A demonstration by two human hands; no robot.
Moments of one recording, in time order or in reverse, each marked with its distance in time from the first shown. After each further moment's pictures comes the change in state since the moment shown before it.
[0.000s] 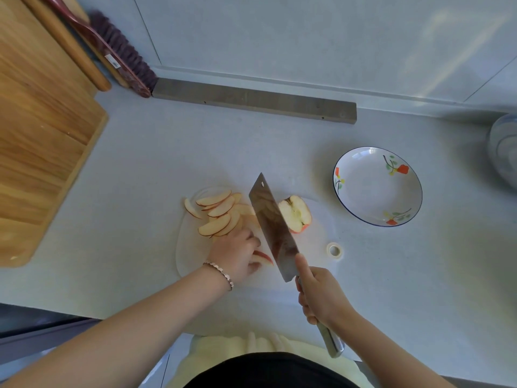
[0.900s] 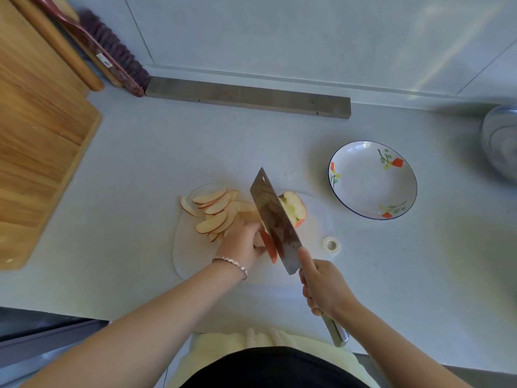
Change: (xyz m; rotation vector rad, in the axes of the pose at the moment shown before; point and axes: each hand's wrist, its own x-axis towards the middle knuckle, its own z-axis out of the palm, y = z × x) left_hand 0.012 0.023 -0.007 -0.521 0.044 -0.300; right_hand 0.001 0.003 -0.009 -0.097 0.040 -0.028
